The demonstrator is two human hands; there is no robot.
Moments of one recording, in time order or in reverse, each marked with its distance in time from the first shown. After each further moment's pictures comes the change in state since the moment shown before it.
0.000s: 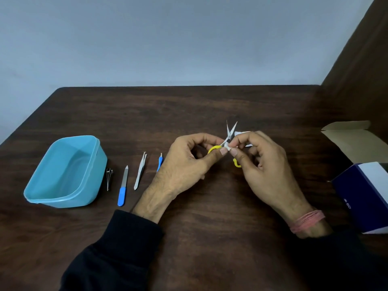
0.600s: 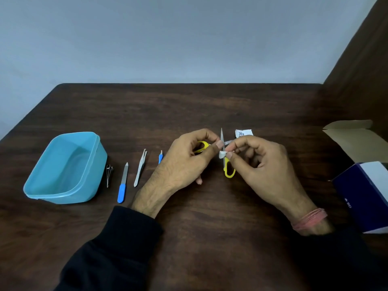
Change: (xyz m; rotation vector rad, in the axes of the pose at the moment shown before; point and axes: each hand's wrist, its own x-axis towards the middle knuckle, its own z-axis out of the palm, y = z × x) left_hand 0.002 0.002 -0.007 0.139 -0.076 -0.012; right_hand -0.002 -0.001 -0.003 0.054 -0.063 0.032
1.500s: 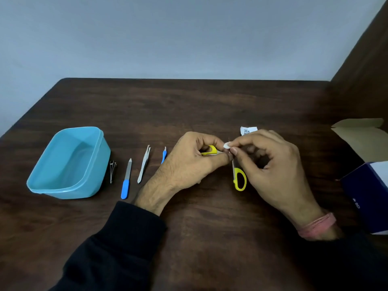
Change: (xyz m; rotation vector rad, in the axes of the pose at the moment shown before) left_hand -0.005 0.002 0.000 -0.048 -0.056 0.027; right_hand -0.004 -0.003 -0.001 -0.202 0.070 -0.210
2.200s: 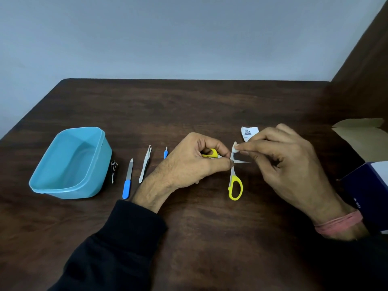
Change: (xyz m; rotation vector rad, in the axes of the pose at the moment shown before) left_hand -0.002 0.007 -0.008 -0.004 -0.118 -0.058; right_hand 0.007 0.005 -0.030 -0.244 -0.095 -0.225
